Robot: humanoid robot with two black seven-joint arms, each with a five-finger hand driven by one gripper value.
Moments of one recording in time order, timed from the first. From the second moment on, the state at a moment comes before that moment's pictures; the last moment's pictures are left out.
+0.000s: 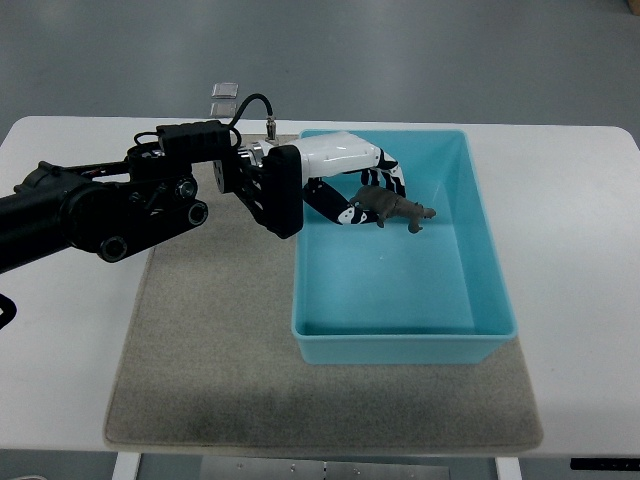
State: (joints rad) left arm -1.14 0.31 -0.15 -1.02 1.43 -0.01 -0.45; right arm 0.04 0.00 -0.01 0.07 -0.05 0.17 0.06
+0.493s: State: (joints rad) left arm -1.14 0.30 -0.11 -1.01 1.44 -0.01 -0.45; right arm 0.04 0.00 -0.01 0.07 -0.05 0.17 0.06
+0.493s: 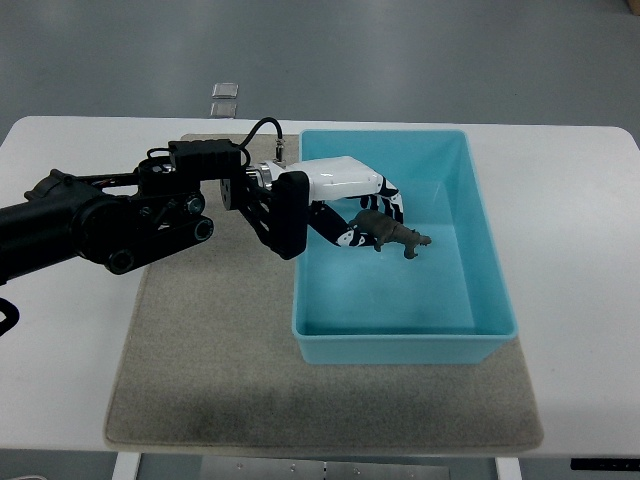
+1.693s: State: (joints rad) left arm -1.13 0.33 -0.15 -1.01 1.25 0.11 -0.45; right arm 0.04 0.00 -0.01 0.07 -0.05 0.17 0.06
